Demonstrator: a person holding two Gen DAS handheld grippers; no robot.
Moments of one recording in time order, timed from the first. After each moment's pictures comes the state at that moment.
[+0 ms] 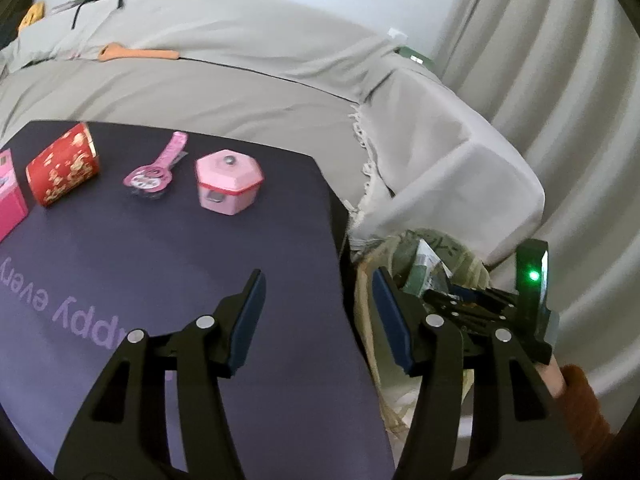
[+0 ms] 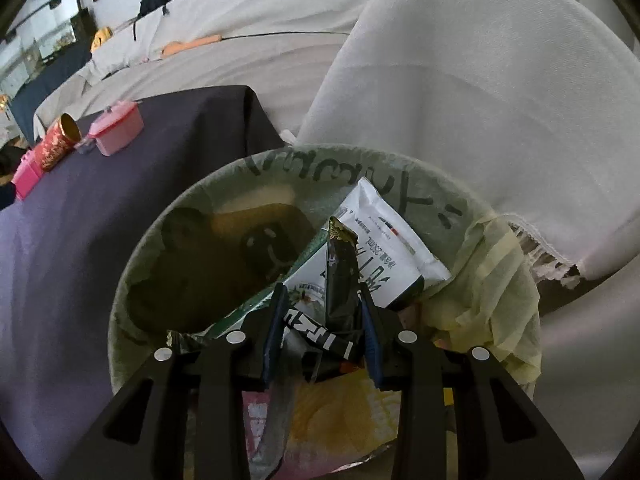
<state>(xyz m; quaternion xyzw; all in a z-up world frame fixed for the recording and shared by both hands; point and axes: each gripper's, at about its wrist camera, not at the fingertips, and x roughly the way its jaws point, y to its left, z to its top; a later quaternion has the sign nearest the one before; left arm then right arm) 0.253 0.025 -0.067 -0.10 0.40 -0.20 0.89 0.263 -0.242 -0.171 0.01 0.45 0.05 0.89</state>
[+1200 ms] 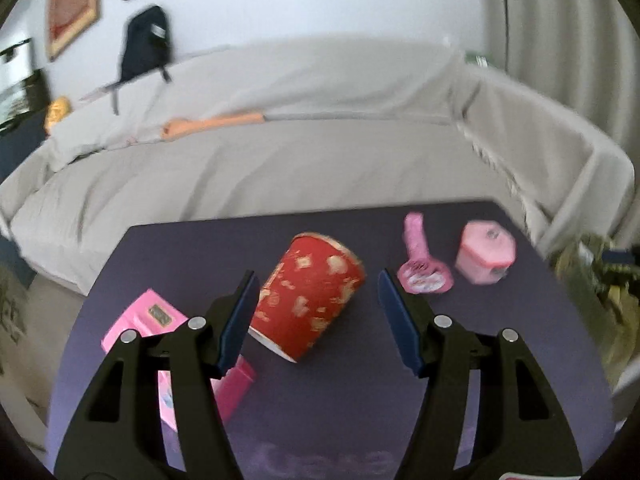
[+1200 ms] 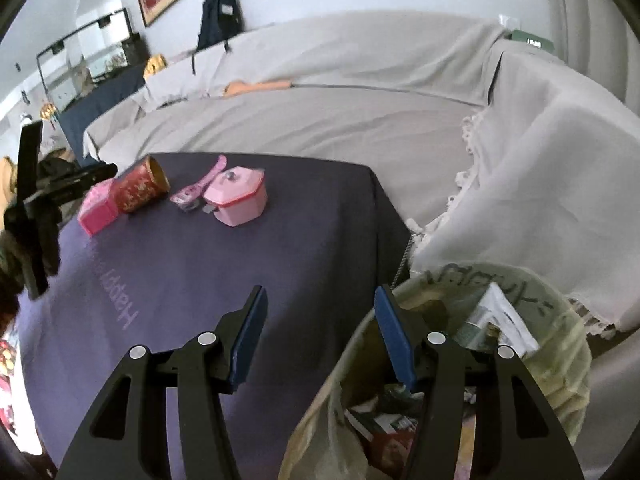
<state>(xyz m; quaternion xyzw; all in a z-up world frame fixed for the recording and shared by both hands) 0.361 0.207 -0.055 0.08 0.35 -0.13 0.93 0.279 -0.150 -0.101 0.03 0.39 0.12 0.91</state>
